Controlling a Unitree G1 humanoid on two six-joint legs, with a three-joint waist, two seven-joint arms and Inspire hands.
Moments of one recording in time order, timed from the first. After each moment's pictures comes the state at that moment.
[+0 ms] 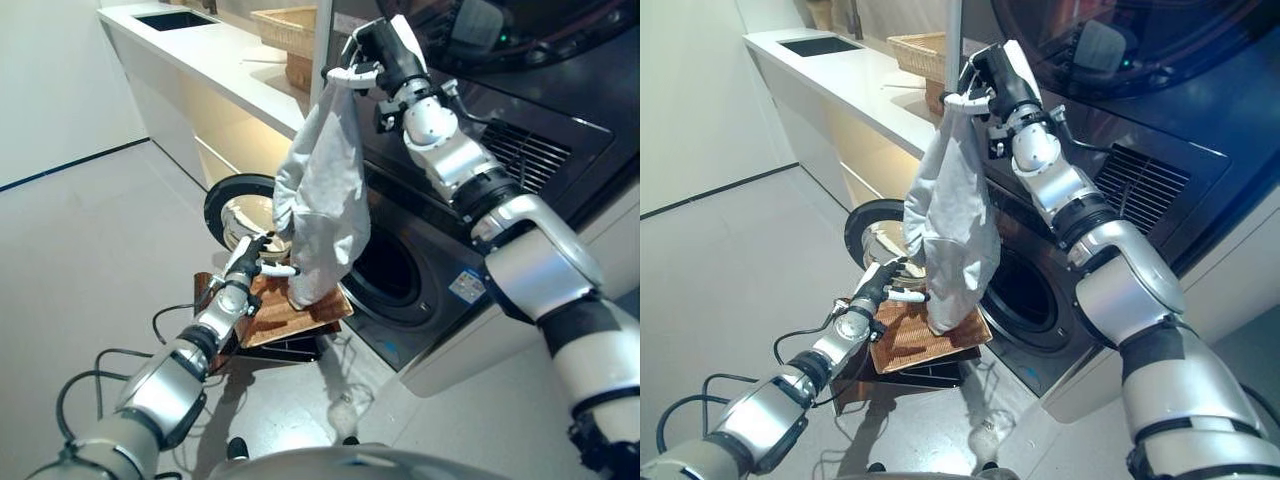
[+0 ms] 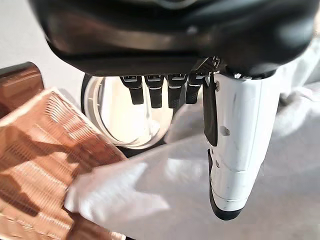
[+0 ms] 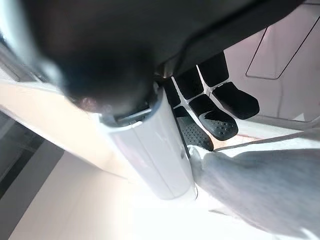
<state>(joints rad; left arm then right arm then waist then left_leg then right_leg) -0.63 0.25 -0.57 1.11 -0.16 -0.15 0.22 -1.34 -0.44 0.75 0.95 0.38 -0.07 -0.19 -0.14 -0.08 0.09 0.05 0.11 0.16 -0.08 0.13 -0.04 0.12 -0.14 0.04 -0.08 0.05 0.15</state>
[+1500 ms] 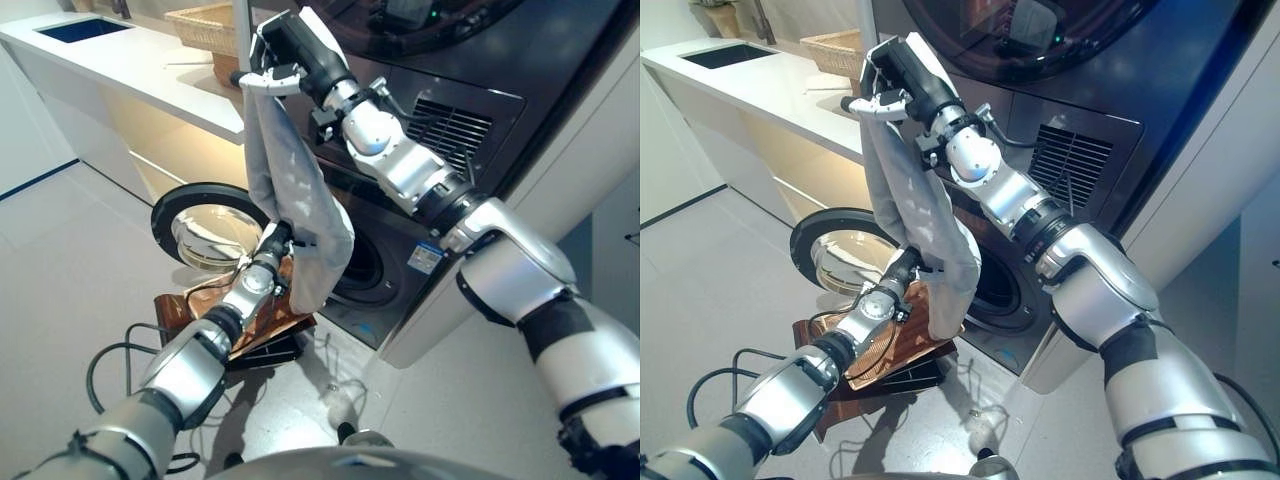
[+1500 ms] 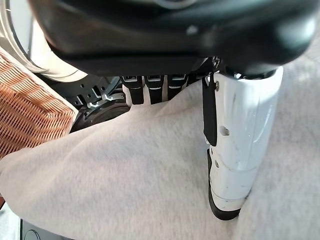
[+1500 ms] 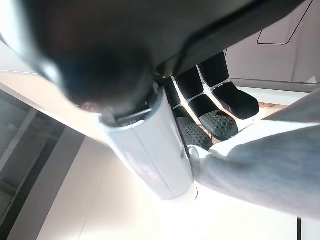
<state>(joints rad) -0.73 0.17 -0.61 1.11 -0.29 -0.15 0.16 -1.34 -0.35 0.81 0.72 0.46 -0.07 -0.17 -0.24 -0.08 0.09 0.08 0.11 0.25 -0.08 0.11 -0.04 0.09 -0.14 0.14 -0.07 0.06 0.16</state>
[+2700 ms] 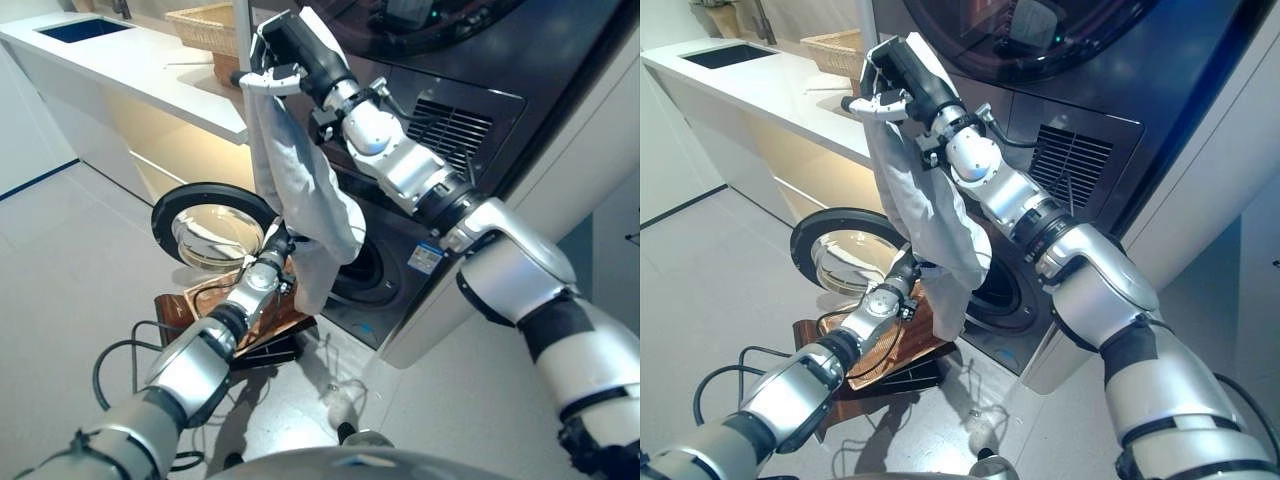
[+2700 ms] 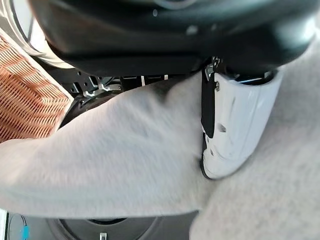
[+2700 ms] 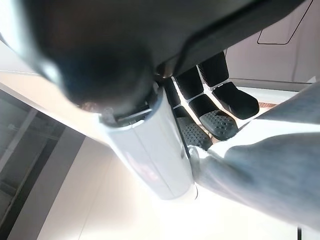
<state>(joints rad) -0.74 0.14 -0.61 1.11 -0.37 -0.15 0.15 -1.34 -0.35 0.81 0.72 0.46 -0.07 -0.17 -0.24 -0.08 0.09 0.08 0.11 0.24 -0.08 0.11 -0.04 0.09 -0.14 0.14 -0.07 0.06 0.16</state>
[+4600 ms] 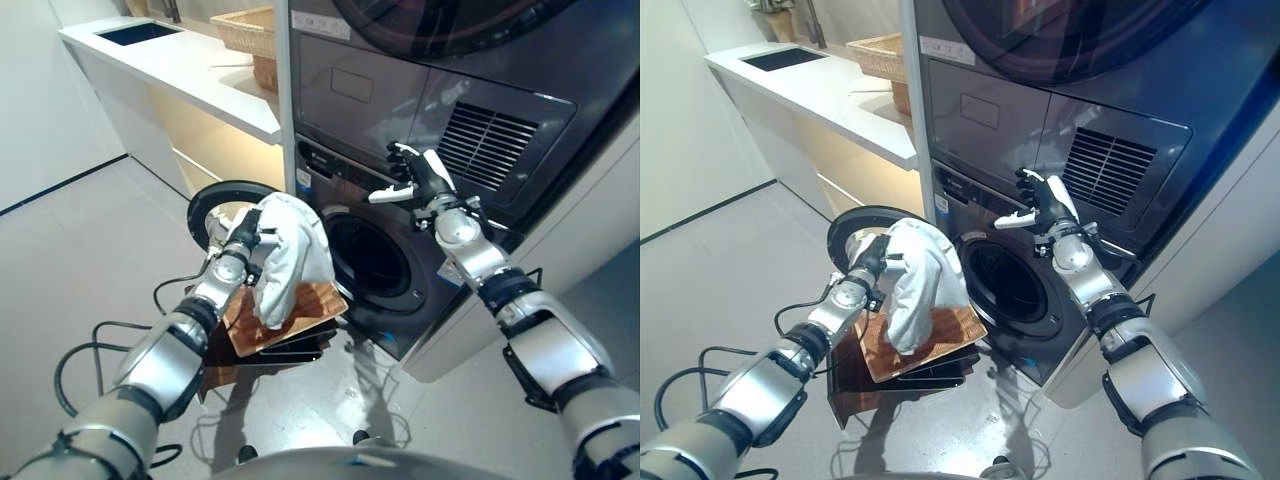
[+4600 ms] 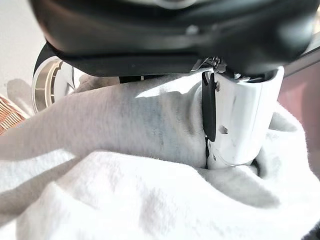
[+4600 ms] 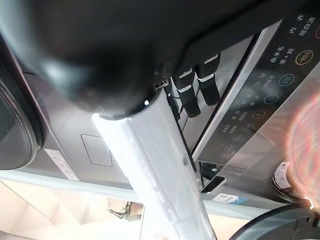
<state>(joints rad) -0.74 0.30 -0.56 1.10 -0.29 -0.13 0.16 -0.81 -0.54 0.53 0.82 0.19 -0.06 -0.15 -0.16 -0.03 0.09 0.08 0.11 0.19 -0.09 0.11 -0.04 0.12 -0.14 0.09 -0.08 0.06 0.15</state>
